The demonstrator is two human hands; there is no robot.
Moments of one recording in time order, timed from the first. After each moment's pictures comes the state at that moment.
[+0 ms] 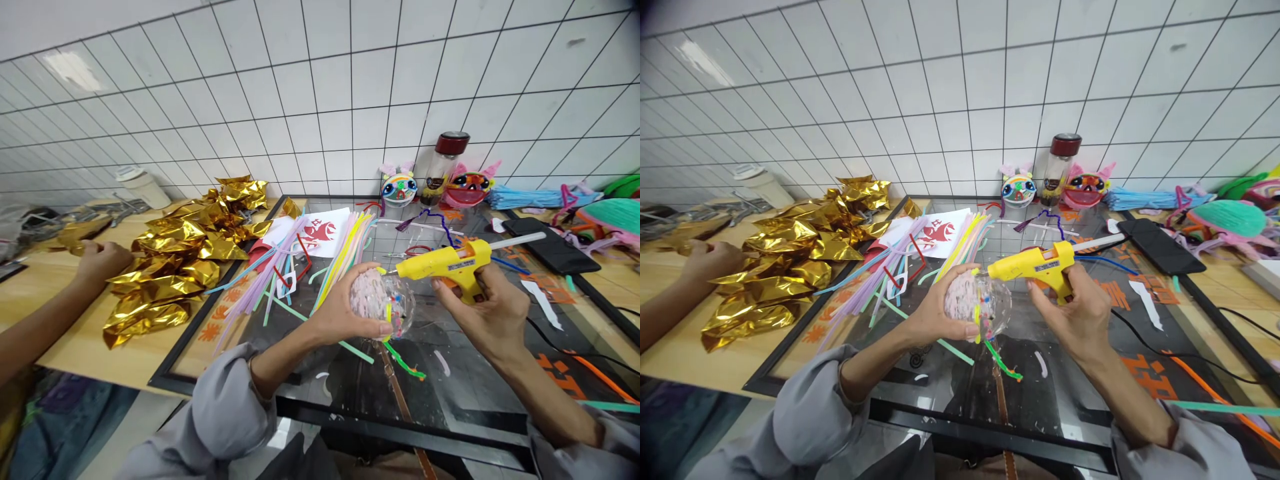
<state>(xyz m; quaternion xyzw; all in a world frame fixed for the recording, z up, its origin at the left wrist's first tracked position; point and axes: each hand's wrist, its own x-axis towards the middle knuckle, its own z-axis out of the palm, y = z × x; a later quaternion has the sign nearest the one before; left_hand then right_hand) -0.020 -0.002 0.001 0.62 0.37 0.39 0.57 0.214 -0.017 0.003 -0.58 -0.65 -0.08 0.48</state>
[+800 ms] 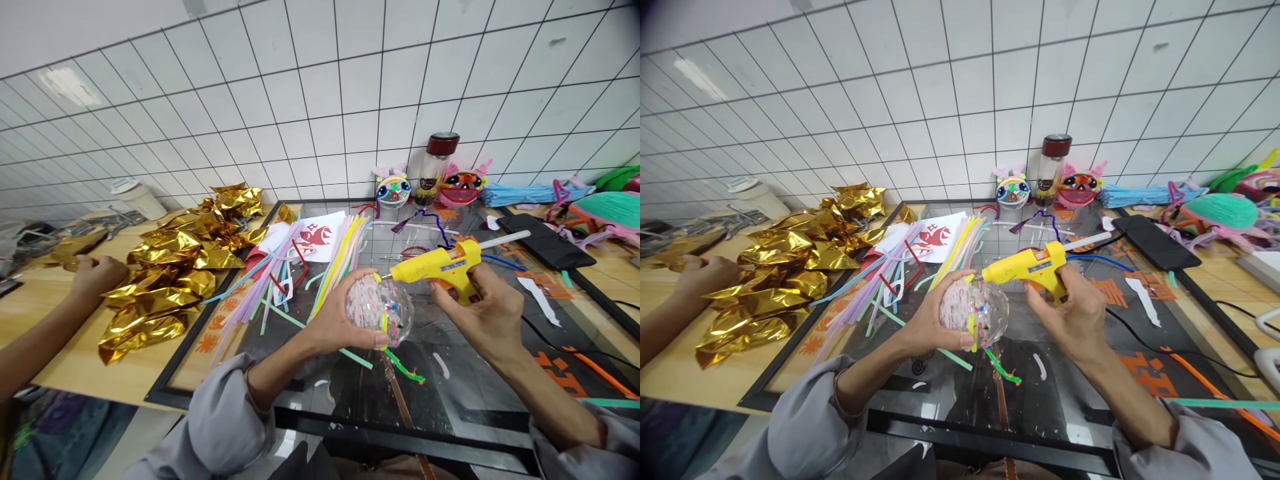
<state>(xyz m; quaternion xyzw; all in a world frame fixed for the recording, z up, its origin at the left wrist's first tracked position) -0.022 -0.004 0.000 0.63 0.38 0.38 0.56 0.214 -0.018 0.004 -0.57 -0.66 -0.09 0.47</state>
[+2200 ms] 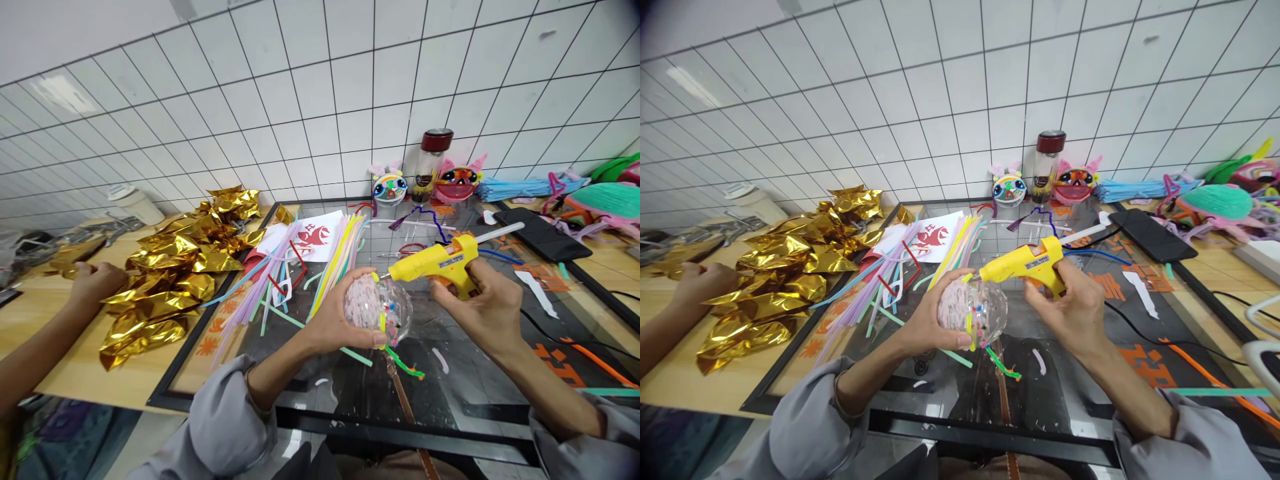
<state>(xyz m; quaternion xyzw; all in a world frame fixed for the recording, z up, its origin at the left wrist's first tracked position) -0.023 -0.002 -0.001 0.65 0.36 0.38 0.55 0.213 -0.018 0.009 -0.55 -0.67 -0.09 0.49</state>
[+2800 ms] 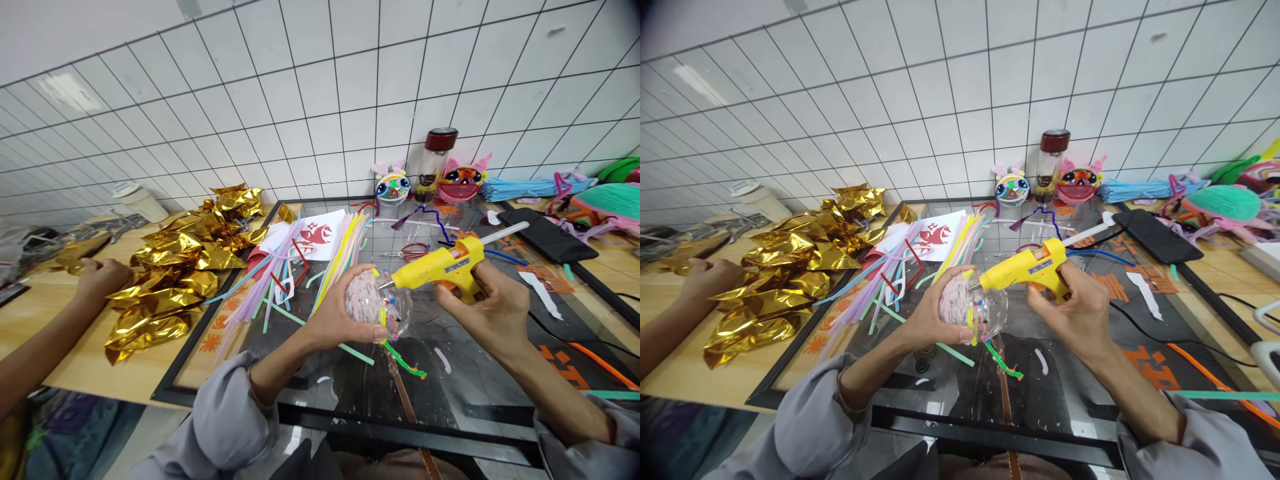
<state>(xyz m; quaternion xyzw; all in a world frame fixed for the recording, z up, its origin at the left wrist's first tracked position) -0.024 -0.002 0.001 0.63 0.38 0.39 0.55 0.214 -0.021 0.009 -0.56 -0.67 -0.07 0.49</state>
